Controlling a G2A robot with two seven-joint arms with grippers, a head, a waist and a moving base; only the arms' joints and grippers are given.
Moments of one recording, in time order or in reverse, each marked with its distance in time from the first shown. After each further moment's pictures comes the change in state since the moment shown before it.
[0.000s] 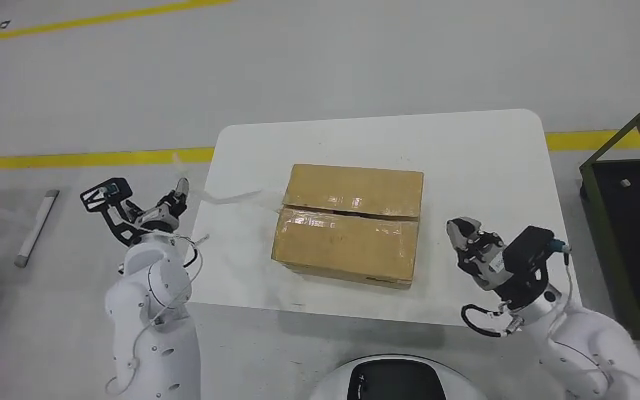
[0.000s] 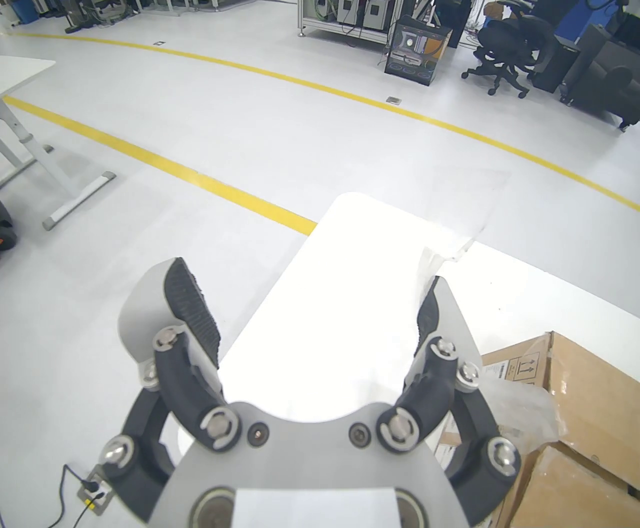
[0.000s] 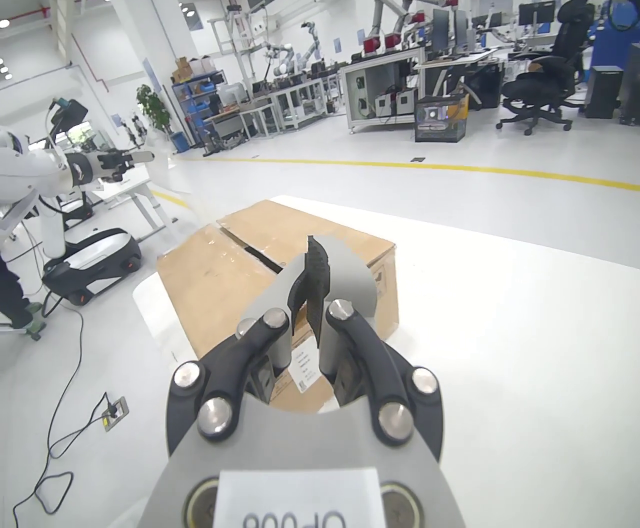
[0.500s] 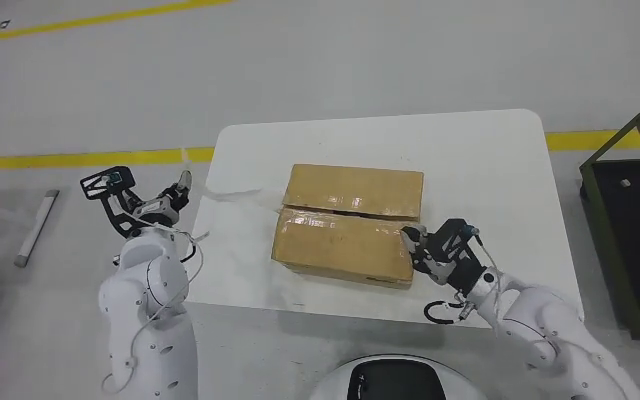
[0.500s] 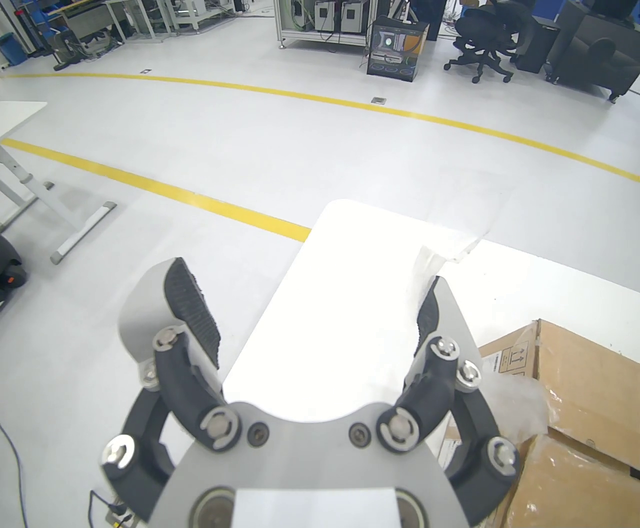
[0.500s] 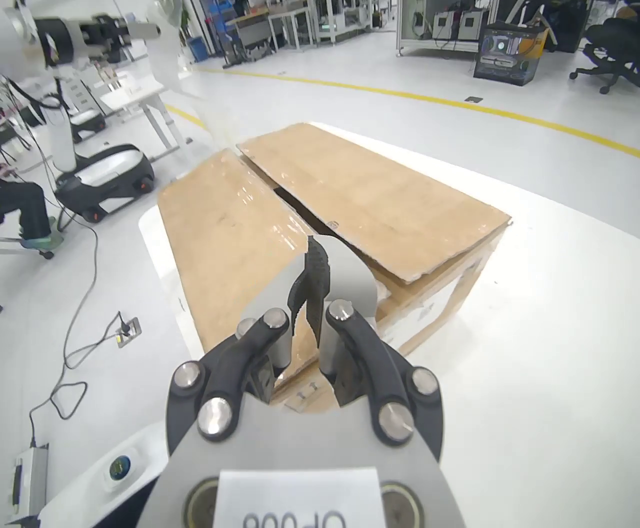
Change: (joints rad) left arm -0.030 0.015 0.007 -0.028 0.021 -0.061 -0.033; right arm 0.184 -0.005 -0.178 0.108 -0.103 0.033 0.244
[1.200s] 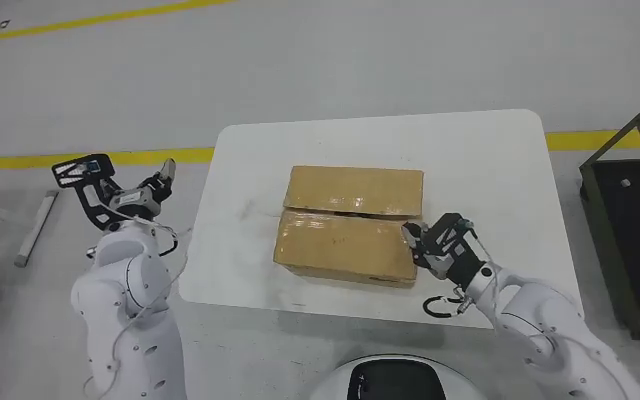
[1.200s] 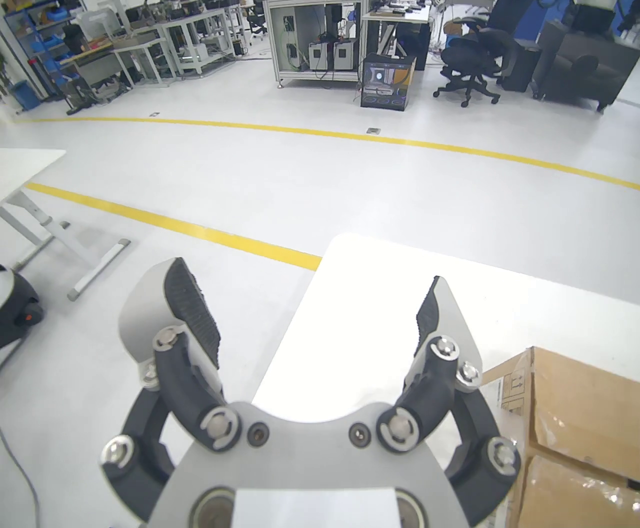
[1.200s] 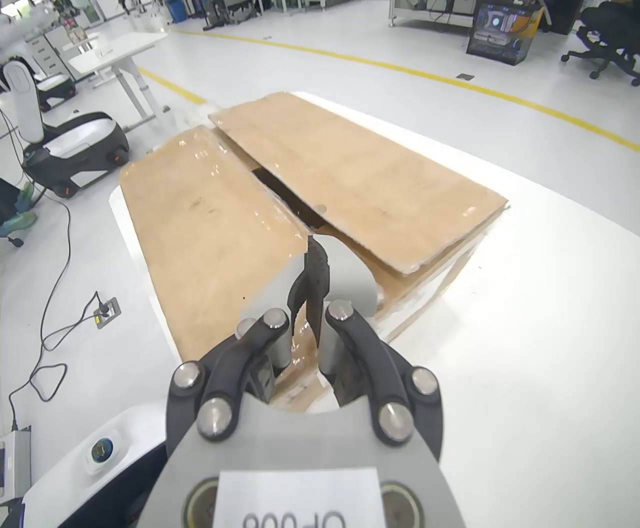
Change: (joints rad) left arm -0.017 0.030 -0.008 -0.050 0.075 -0.128 -0.009; right arm 0.011 0.006 0.018 -0.017 0.010 0.032 0.011
